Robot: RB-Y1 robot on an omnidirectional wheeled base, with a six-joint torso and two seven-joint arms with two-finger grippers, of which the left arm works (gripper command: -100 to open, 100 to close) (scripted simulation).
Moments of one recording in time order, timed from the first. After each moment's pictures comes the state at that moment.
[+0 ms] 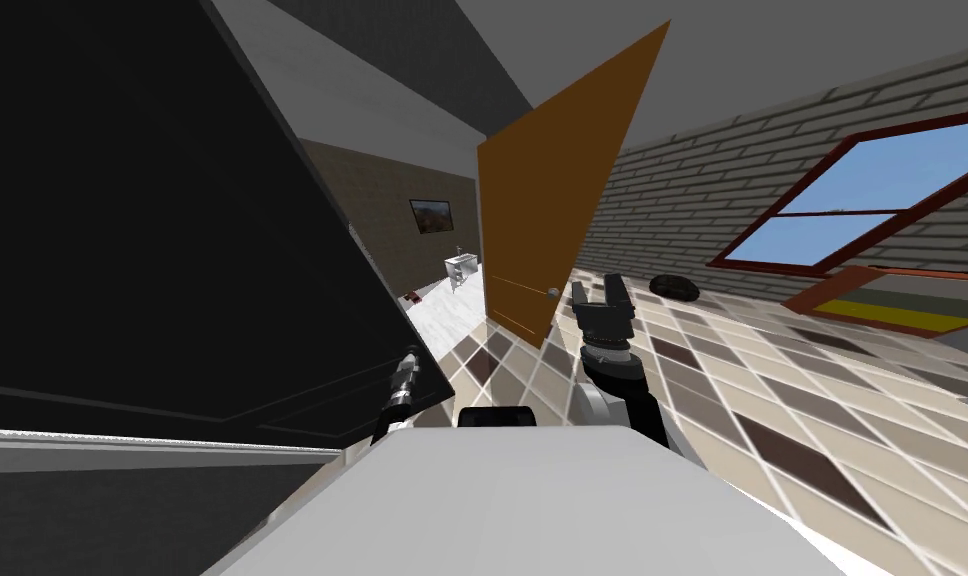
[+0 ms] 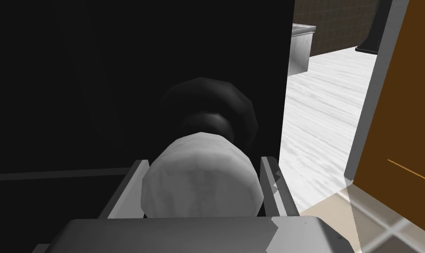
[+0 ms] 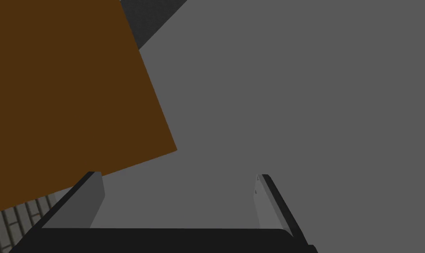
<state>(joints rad) 0.15 0.36 -0.16 -0.87 0.63 -0.85 1.49</state>
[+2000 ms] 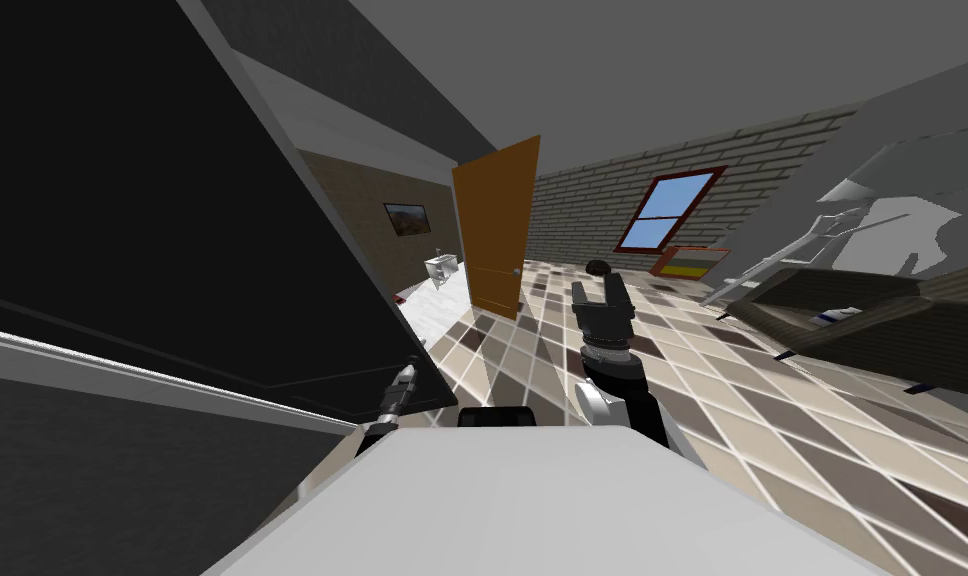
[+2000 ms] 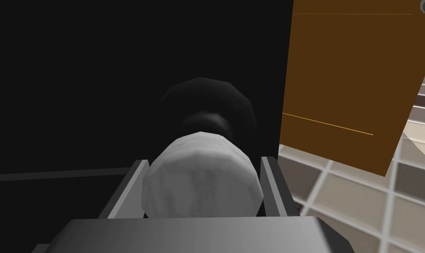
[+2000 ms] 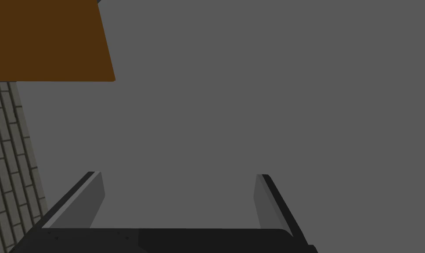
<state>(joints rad) 0.26 0.51 -0.34 -0.87 0.53 -1.01 1.69</state>
